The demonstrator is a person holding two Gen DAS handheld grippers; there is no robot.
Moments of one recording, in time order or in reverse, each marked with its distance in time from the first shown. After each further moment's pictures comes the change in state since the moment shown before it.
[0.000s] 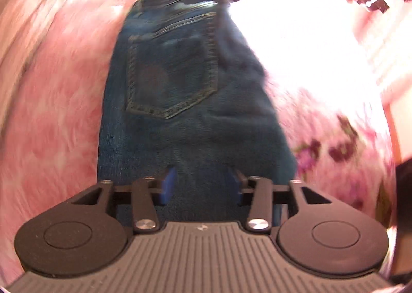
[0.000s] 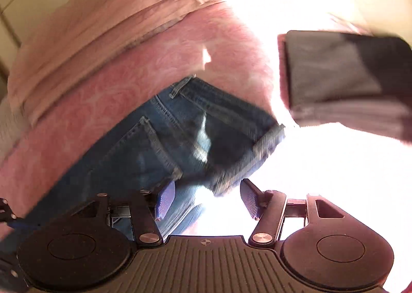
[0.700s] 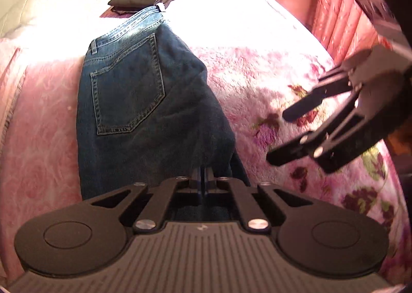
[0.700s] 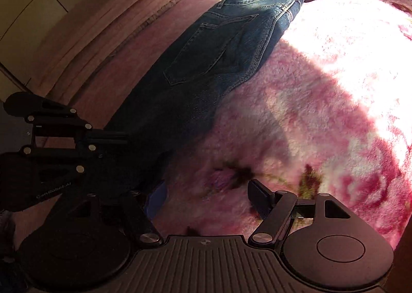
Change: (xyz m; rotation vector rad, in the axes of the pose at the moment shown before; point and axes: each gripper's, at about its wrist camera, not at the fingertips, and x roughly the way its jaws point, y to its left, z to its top) left arm -0.004 -0.010 -0.029 0.129 -0.126 -0.092; right arm -0.041 0.152 -0.203 0.243 -0.052 0.036
